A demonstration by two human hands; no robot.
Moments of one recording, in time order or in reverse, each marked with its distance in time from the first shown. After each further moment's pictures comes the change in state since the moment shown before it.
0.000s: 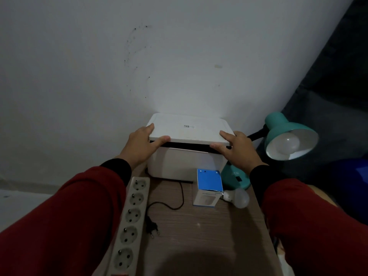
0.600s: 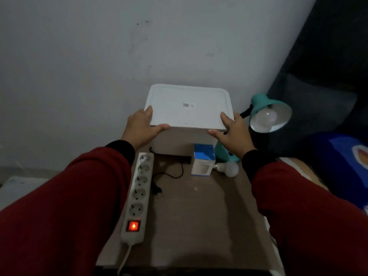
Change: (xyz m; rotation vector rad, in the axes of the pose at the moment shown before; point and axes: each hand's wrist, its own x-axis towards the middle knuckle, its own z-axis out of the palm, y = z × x) left_hand -0.071 0.024 -0.028 0.189 0.064 0.062; right_hand -0.077 -0.014 -0.014 0.038 0.118 -0.037
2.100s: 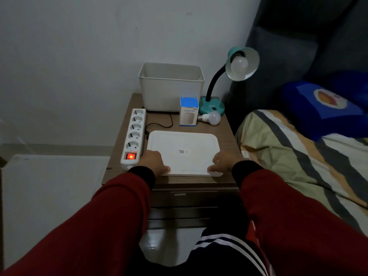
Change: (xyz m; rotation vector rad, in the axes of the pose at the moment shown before) left_hand -0.213 0.005 0.106 0.354 -0.556 -0.196; right_hand -0.204 0.061 0.049 -0.361 -0.685 0.237
